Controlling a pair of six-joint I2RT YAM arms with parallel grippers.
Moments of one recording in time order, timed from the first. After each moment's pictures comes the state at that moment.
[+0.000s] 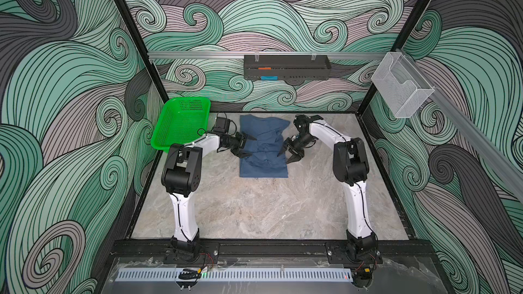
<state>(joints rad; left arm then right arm) -0.20 2.02 1.36 -0.33 0.85 -1.26 0.30 2.33 1.94 -1.25 -0.68 0.64</state>
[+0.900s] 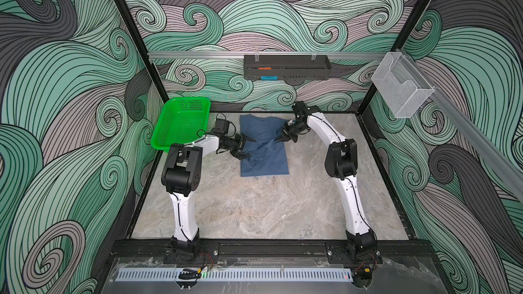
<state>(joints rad) -0.19 2.03 1.34 -0.32 0.86 -1.26 0.27 2.58 2.45 -1.23 -0.78 0.80</state>
